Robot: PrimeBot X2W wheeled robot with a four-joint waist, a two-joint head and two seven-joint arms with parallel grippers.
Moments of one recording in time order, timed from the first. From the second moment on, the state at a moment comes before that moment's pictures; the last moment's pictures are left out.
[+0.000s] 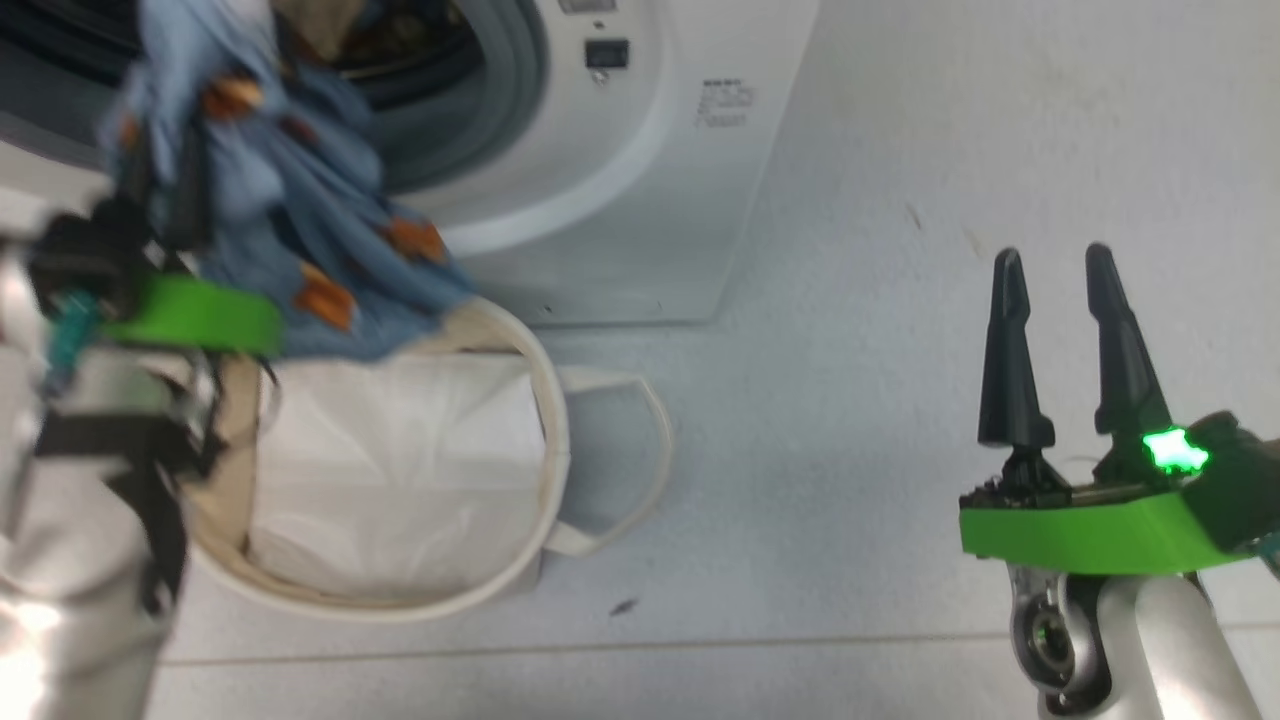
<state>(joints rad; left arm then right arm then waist) -0.69 0.30 -0.16 0.38 -0.08 0.12 -0.26 -0.18 -0.05 0.11 -0.16 0.26 0.13 -0.26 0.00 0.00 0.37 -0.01</state>
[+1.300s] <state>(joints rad) -1.12 0.26 -0.09 0.75 -0.06 -0.03 -0.26 -0.34 -0.05 0.17 -0.15 0.25 0.13 -0.26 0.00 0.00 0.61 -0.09</state>
